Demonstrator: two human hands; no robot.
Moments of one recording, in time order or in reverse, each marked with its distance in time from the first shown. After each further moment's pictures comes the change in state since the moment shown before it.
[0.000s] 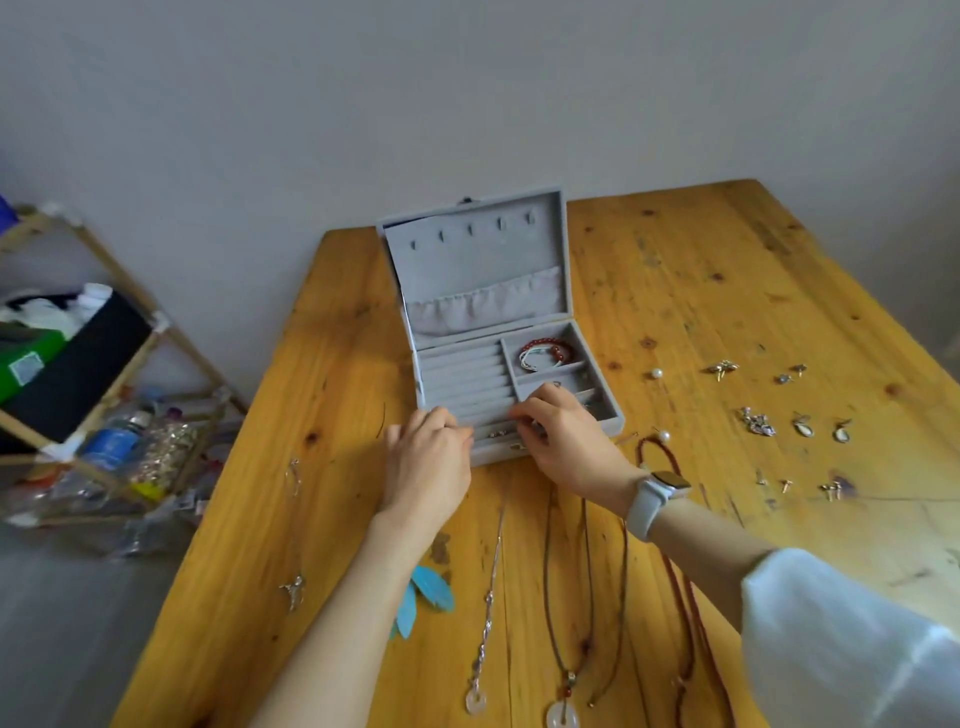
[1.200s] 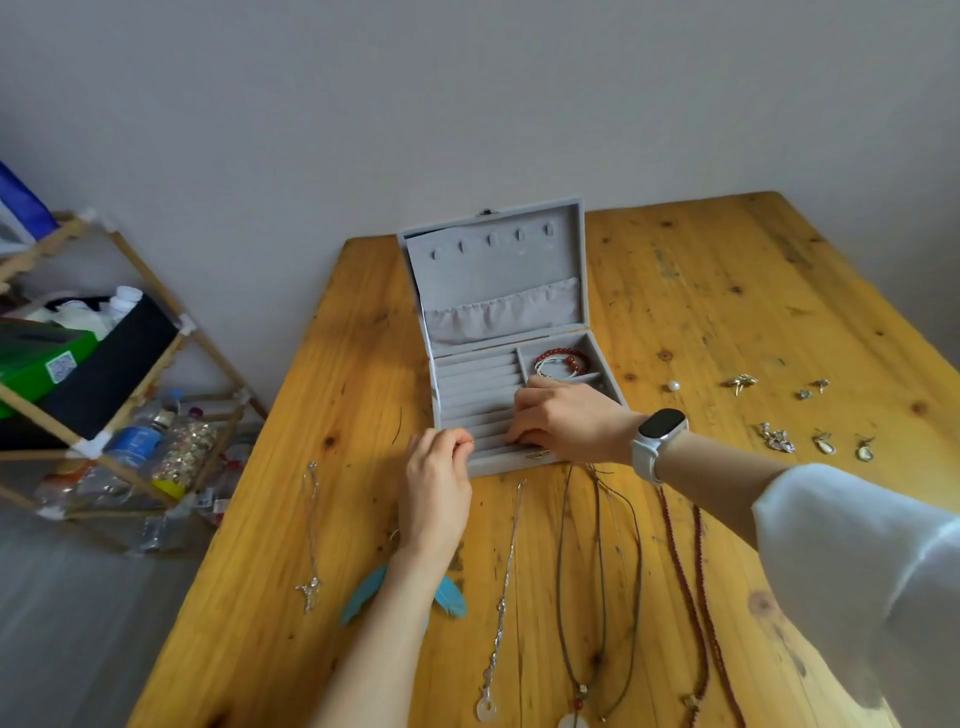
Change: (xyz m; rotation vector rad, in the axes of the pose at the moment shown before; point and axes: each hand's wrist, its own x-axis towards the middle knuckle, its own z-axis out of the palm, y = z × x) left_hand -0.012 -0.005 0.025 -0.450 0.372 -0.162; right_hand 0.040 0.006 -0.025 -0.295 -0.340 -0.453
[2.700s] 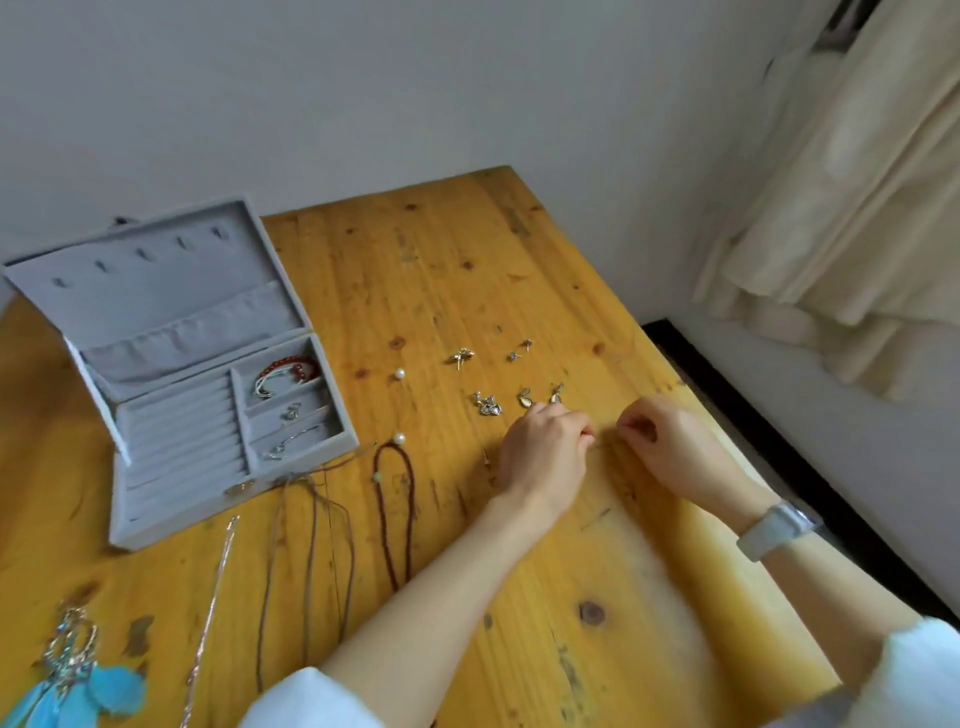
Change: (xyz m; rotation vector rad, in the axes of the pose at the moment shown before) left_hand -0.061 0.267 0.159 -0.149 -0.615 0.406; right_hand -0.316 0.085 -0.013 0.208 0.370 0.998
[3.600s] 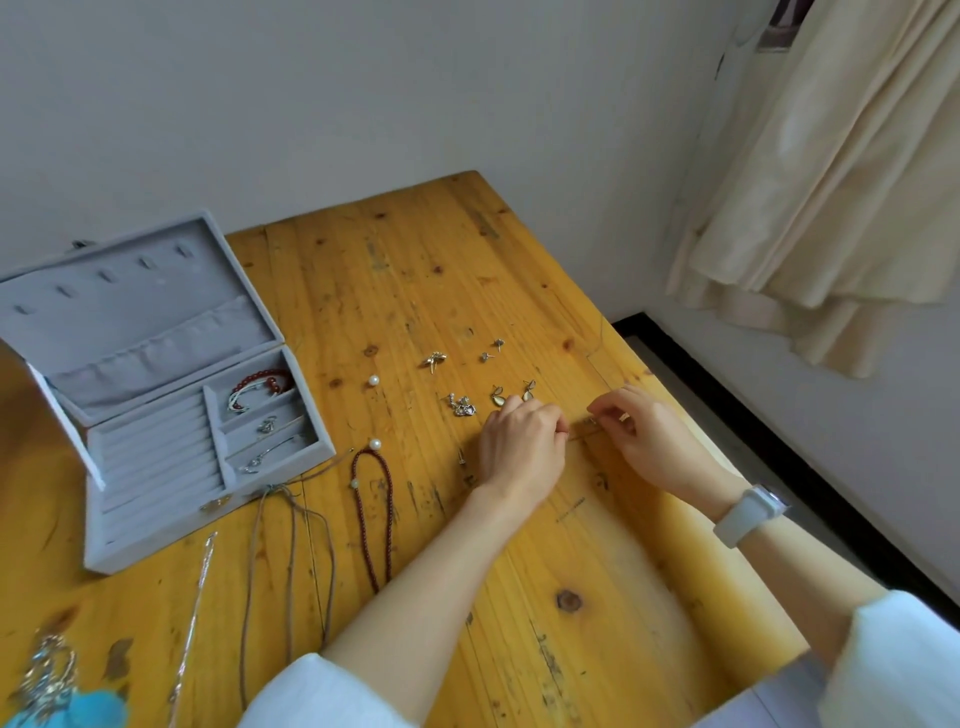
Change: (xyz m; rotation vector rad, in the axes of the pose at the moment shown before) left_hand 0.007 0.002 0.011 0.147 -0.025 0.024; right_hand -0.008 0.007 -0.002 0.074 0.054 -0.062
